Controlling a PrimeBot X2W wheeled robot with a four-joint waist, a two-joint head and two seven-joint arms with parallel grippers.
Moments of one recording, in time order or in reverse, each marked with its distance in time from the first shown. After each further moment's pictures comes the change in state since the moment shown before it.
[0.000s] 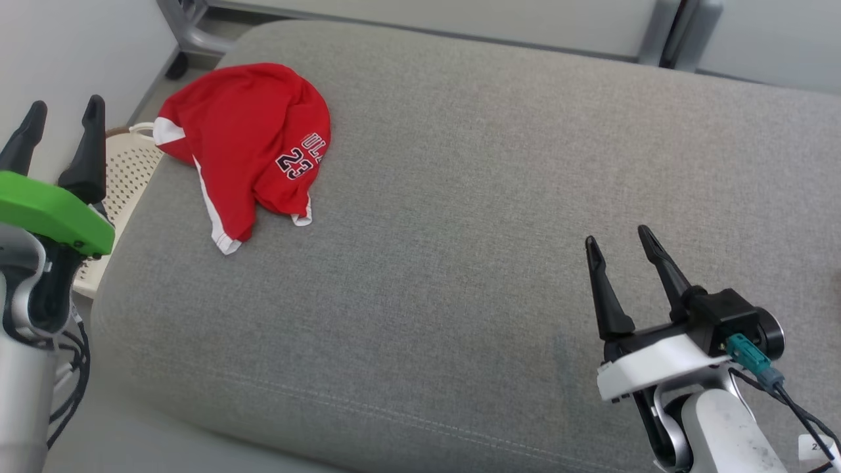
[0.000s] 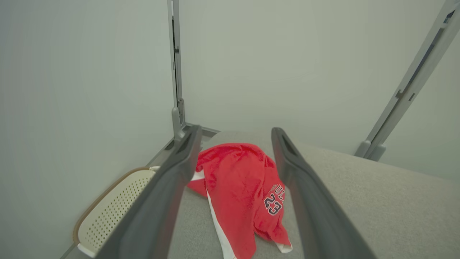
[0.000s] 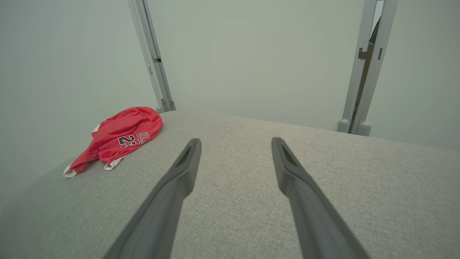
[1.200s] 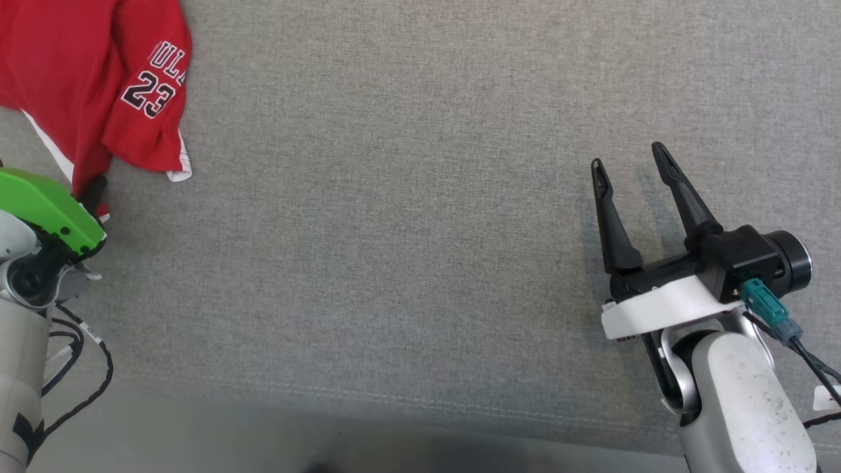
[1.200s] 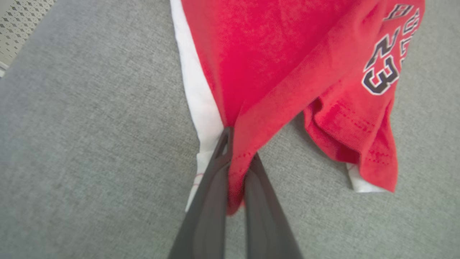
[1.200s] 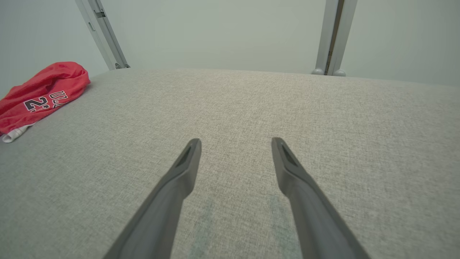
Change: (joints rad) left arm -0.301 -0.012 -0.202 0.681 -0.374 -0.072 0.274; right arm -0.139 -0.004 -0.002 -0.104 -0.094 0.000 0.057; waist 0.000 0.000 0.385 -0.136
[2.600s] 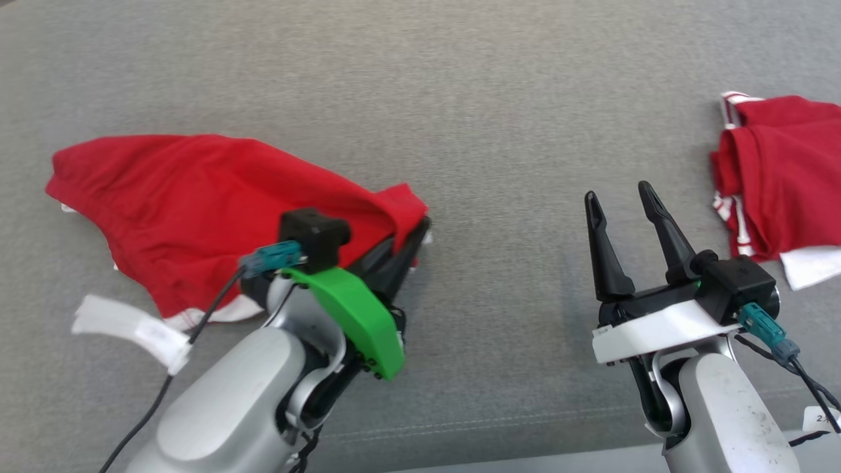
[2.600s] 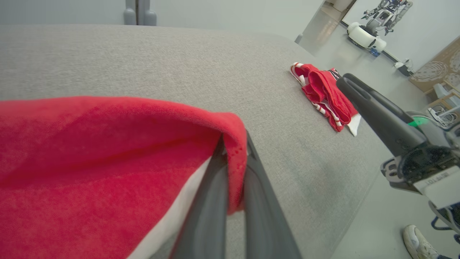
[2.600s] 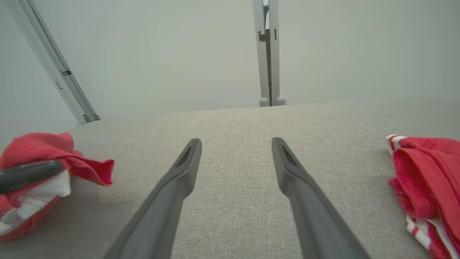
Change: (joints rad) left arm 0.305 -0.126 -0.434 -0.879 0.235 0.148 -0.268; right arm 0.035 0.003 0.018 0.113 0.167 0.000 -0.099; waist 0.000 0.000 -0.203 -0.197
